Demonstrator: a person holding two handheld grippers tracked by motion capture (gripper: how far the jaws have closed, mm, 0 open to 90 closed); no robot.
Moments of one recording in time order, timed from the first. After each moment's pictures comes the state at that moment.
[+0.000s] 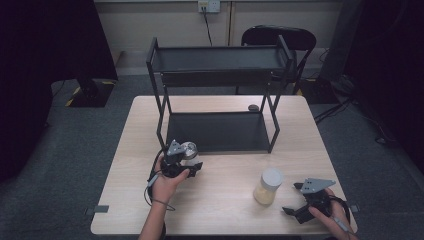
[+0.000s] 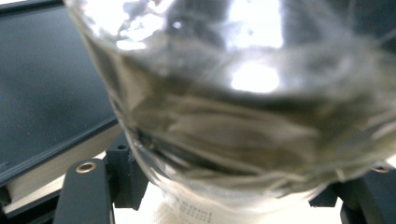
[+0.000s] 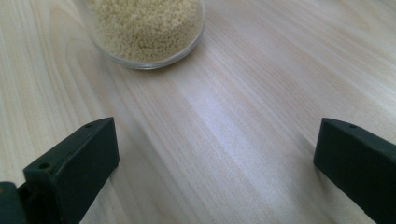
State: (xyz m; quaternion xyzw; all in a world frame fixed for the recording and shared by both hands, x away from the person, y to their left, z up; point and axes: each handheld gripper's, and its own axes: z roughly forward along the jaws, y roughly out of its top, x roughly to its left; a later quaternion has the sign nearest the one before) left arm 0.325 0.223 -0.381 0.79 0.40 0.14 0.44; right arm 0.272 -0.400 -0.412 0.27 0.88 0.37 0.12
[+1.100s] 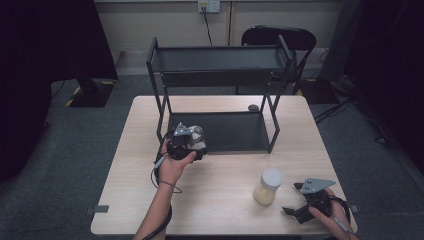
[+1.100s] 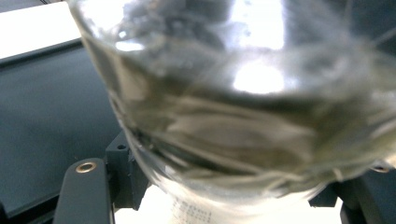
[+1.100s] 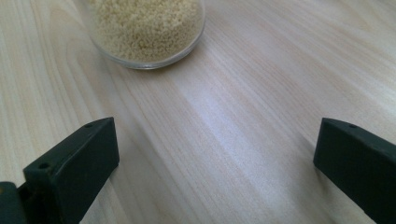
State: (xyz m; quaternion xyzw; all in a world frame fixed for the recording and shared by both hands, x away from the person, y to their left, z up) left arm 0.362 0.207 -0.345 0.79 0.41 0.13 0.45; right arm 0.272 -0.400 -0.412 0.27 0.88 0.37 0.12
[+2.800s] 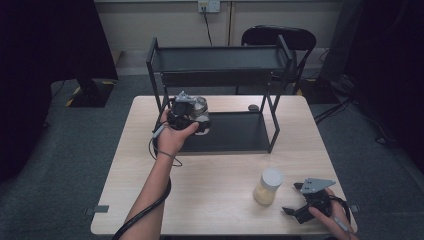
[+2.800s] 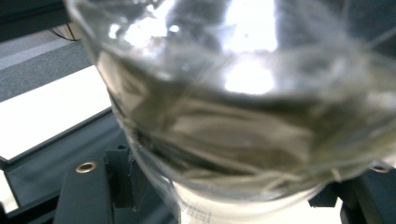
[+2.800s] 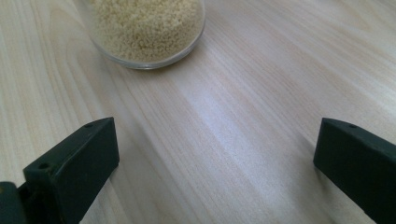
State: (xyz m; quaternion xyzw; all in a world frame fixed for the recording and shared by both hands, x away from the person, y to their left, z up) left arm 0.391 0.197 -0.252 0.80 0.38 0.15 0.44; right arm 0.272 -0.400 -0.412 0.27 0.88 0.37 0.12
